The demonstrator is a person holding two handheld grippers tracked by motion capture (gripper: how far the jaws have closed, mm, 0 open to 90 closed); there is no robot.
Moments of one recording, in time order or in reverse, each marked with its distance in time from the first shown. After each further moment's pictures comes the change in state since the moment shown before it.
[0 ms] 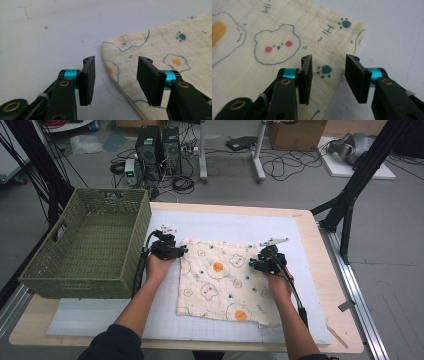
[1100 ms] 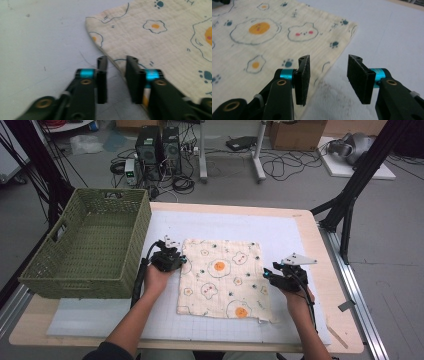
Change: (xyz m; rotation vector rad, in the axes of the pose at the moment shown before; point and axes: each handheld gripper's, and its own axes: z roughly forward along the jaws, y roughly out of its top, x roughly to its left) left arm -0.019 -0.023 -0.021 0.038 -0.042 0.068; right arm 0.003 -0.051 -0.072 -0.180 -0.003 -0.042
